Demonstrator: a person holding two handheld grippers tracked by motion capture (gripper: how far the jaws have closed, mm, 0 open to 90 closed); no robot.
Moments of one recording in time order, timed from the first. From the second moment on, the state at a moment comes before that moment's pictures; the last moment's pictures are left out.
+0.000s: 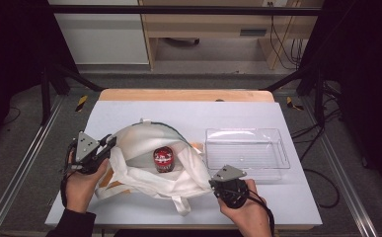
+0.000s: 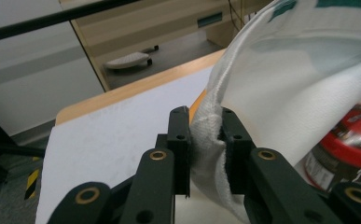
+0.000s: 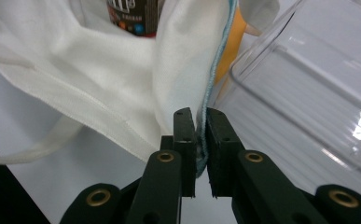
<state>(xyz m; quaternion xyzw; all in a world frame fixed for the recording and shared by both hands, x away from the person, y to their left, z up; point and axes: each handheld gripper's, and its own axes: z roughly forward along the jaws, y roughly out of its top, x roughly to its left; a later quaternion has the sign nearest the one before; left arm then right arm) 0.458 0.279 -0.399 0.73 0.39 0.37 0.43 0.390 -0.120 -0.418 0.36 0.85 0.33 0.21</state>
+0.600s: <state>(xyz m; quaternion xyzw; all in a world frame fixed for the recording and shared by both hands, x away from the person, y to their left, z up) 0.474 0.289 -0.427 0.74 0.42 0.34 0.40 0.404 -0.121 -0.453 0.38 0.86 0.30 0.17</state>
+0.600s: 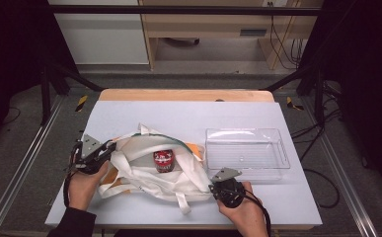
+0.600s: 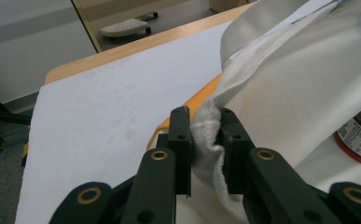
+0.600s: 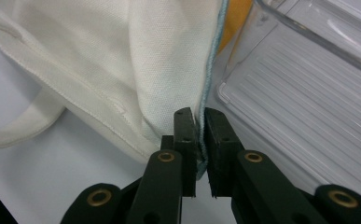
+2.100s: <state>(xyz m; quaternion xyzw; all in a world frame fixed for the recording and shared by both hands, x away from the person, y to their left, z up) 0.417 0.290 -0.404 0.72 0.41 0.35 0.44 0.387 -0.126 -0.388 0.32 0.83 0.40 0.20</state>
